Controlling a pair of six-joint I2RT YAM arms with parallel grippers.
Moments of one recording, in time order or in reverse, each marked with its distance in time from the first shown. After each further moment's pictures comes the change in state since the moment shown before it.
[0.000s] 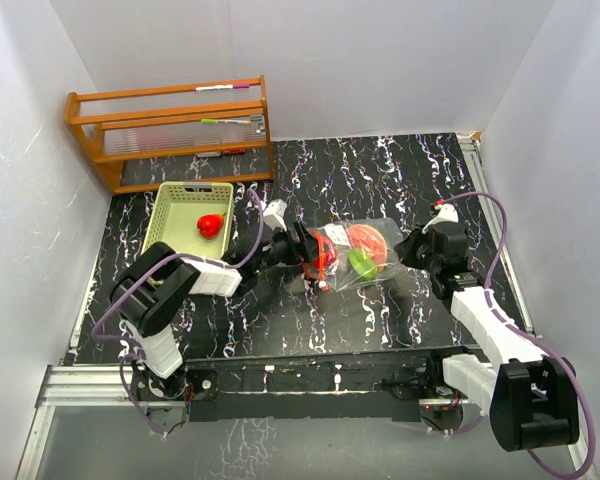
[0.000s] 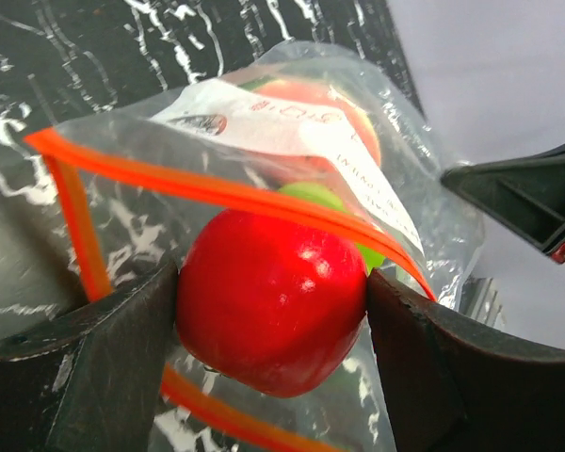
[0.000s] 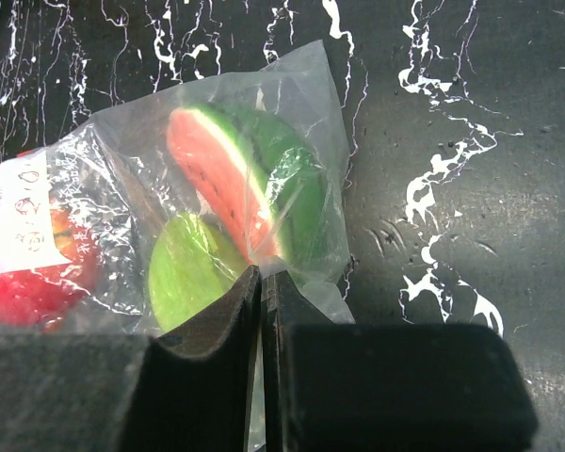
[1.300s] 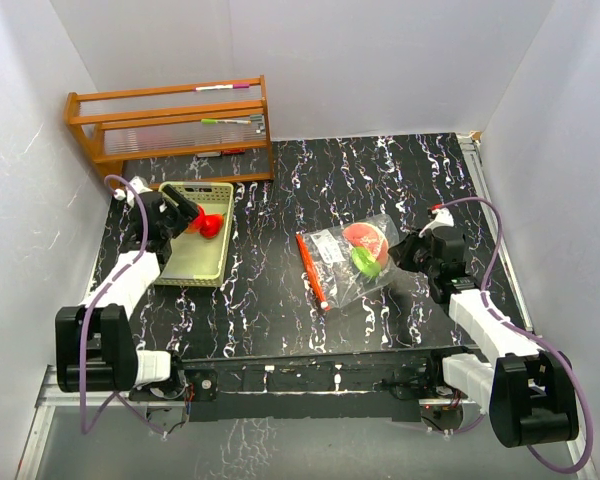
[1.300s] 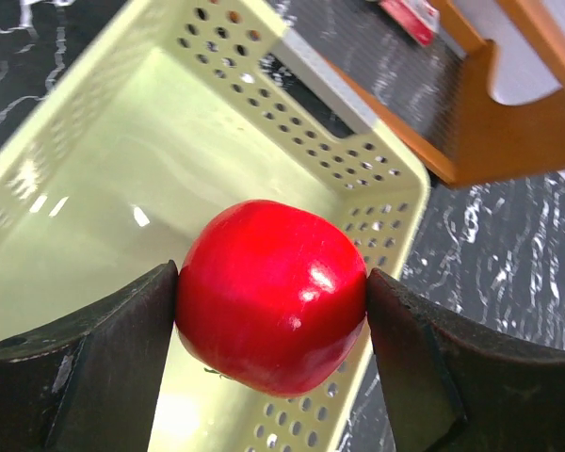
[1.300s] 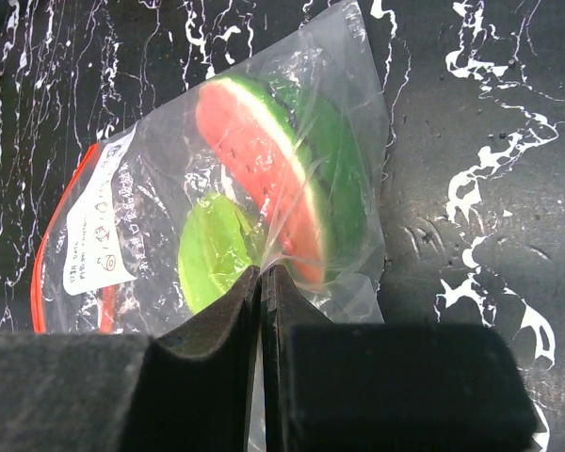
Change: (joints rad) left arm 0.689 -0.498 0.039 -0.773 -0.270 0.137; right arm -0.001 0.026 -0.053 0.111 -0.076 0.034
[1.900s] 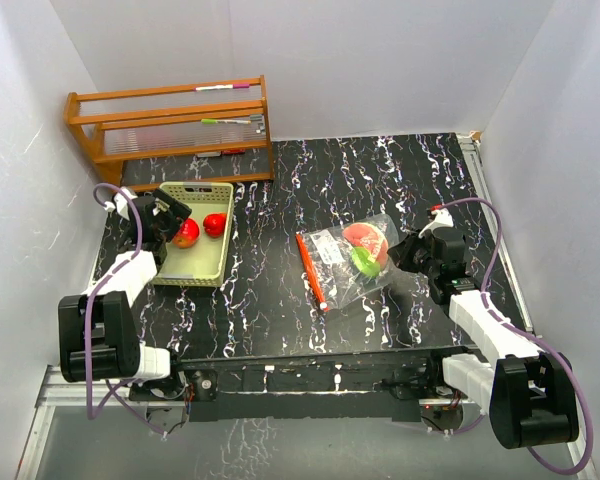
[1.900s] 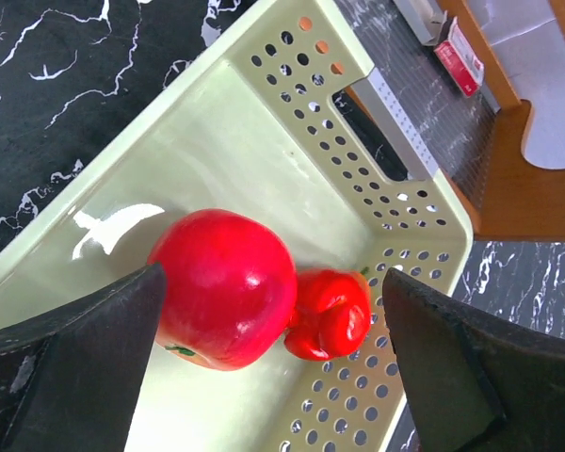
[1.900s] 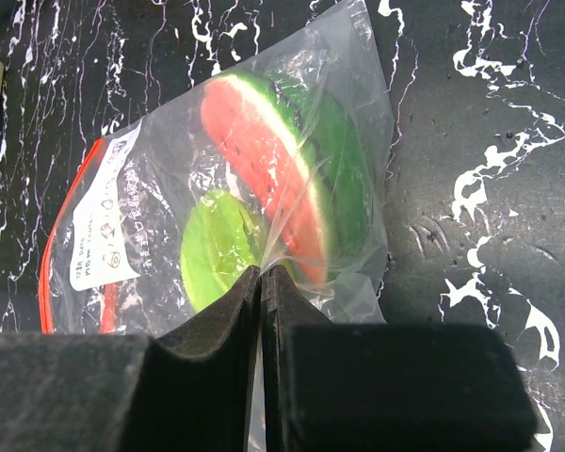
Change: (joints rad) left arm 0.097 0.078 -0.039 0.064 -0.038 -0.098; right arm 0.000 -0.007 -0.010 0.002 -0.016 -0.002
